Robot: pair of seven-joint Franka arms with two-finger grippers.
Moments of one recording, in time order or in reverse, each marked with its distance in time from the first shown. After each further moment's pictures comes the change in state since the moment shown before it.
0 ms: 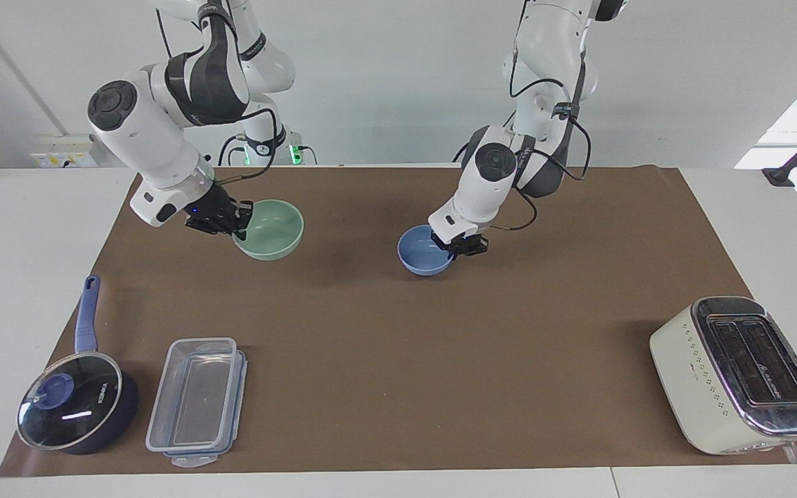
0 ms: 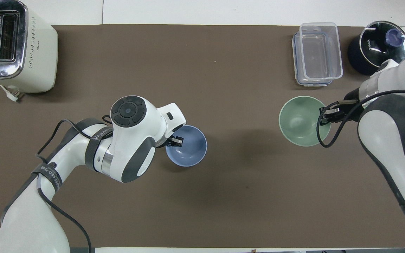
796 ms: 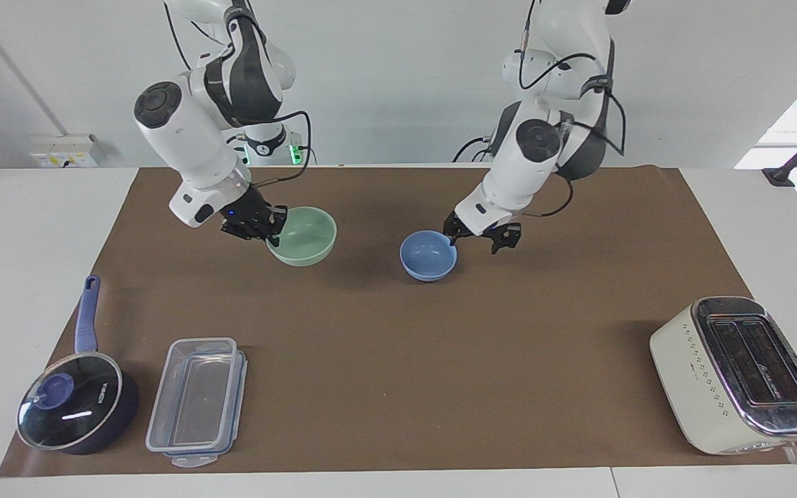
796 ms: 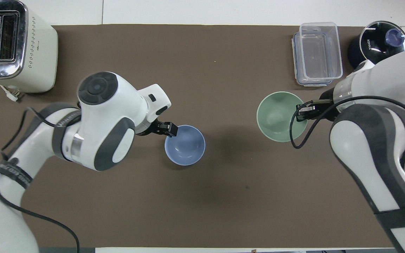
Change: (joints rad) left arm 0.139 -0.070 0.028 0.243 -0.026 -0.312 -0.001; right arm 0.093 0.000 0.052 -0.065 0.085 0.176 0.116
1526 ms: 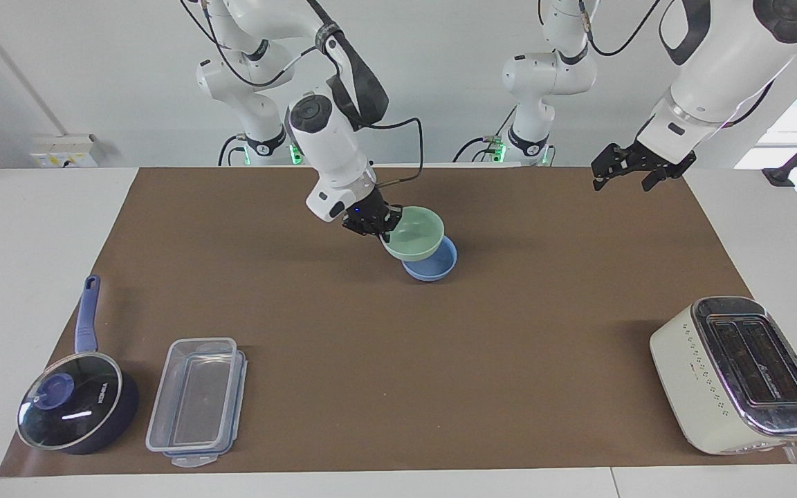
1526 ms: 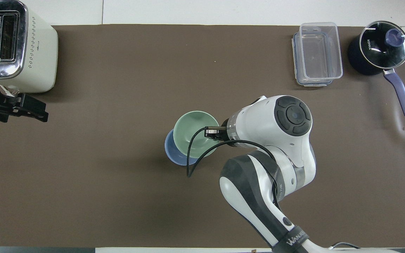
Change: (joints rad) left arm 0.300 -0.104 0.023 0.264 0.122 -0.451 0.181; right arm 0.331 0.100 0.006 -0.052 0.074 0.271 0.351
